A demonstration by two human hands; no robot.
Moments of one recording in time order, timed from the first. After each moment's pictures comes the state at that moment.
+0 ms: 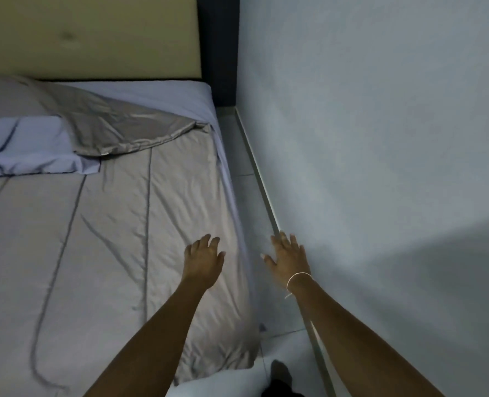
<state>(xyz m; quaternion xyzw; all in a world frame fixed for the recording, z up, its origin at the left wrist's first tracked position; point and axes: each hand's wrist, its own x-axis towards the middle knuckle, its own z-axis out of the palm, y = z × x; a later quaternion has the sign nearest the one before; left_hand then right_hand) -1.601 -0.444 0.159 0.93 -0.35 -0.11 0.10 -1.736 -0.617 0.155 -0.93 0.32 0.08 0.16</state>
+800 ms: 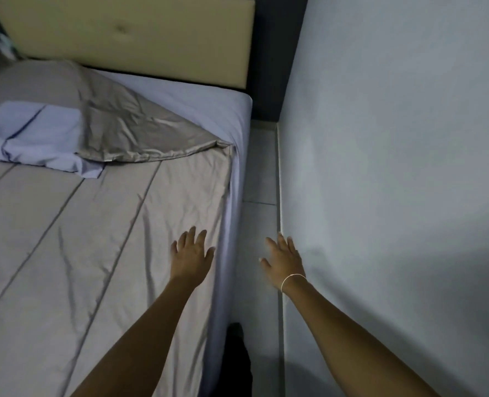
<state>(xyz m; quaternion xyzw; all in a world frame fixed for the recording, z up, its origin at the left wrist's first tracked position) -1.450 -0.660 0.140 0.97 -0.18 -0.09 0.13 -1.540 -0.874 0.139 -0.96 0.20 0.11 0.18</state>
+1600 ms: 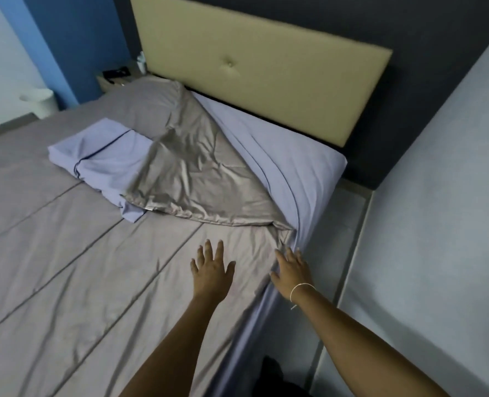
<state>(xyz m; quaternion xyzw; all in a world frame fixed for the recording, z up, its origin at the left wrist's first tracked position) -1.075 -0.818 0.152 0.97 0.09 -0.08 0.20 -1.046 -1.021 0.139 -0.98 -0.02 0.17 0.11</state>
